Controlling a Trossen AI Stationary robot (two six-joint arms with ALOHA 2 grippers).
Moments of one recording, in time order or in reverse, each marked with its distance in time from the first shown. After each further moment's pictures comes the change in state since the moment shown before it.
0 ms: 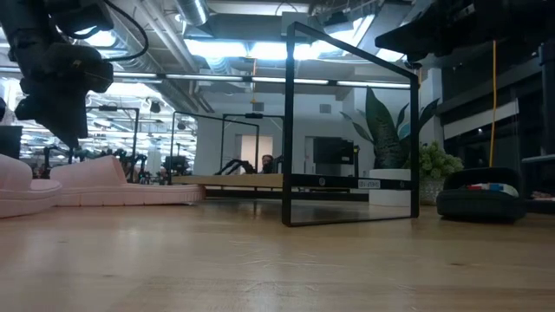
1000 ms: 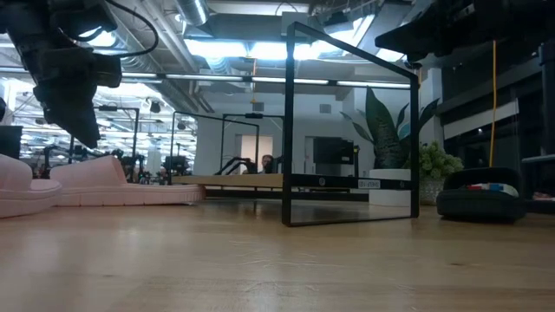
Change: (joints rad) left arm 0.000 0.005 -0.035 0.117 -0.035 0.260; right arm 0.000 0.000 0.000 0.000 0.000 0.000
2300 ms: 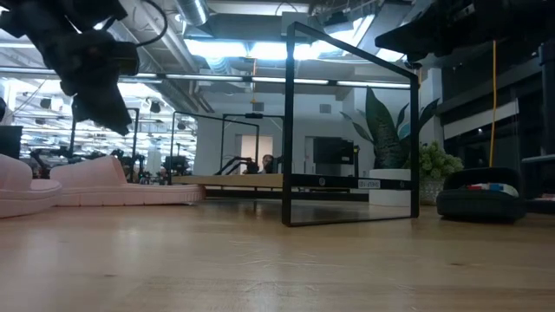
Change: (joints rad) left arm 0.000 0.055 0.000 0.223 0.037 0.051; right arm 0.000 0.000 0.000 0.000 0.000 0.000
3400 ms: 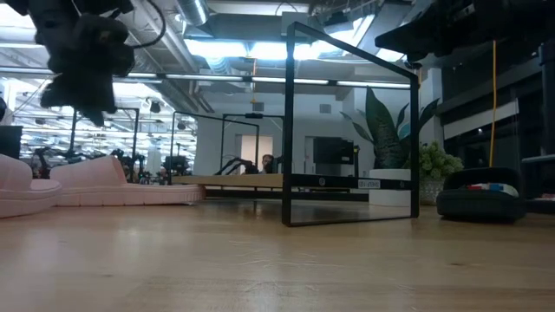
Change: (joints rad) left arm -0.003 0.070 0.154 -0.253 0.084 -0.371; right arm 0.000 0.000 0.000 0.000 0.000 -0.003
